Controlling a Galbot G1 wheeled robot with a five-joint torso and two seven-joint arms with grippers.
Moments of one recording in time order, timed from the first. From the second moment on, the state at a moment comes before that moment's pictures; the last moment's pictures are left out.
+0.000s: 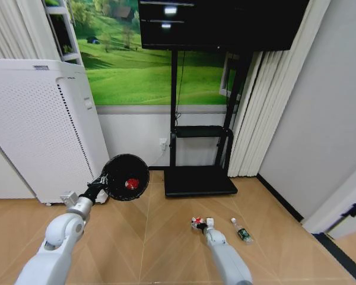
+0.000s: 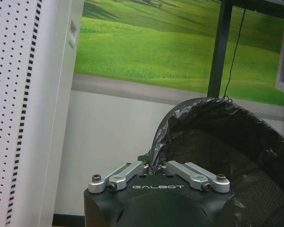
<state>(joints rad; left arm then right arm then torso) 1.14 -1.09 -0.71 -1.93 -0.67 0.26 0.06 -0.70 1.48 0.41 0.66 0.12 -0.17 -0.02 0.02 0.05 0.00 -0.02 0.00</state>
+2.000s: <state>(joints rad) 1.17 -1.09 -0.71 -1.96 -0.67 0.27 0.07 -0.70 1.48 0.42 0.58 0.17 -0.10 -0.04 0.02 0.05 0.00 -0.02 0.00</state>
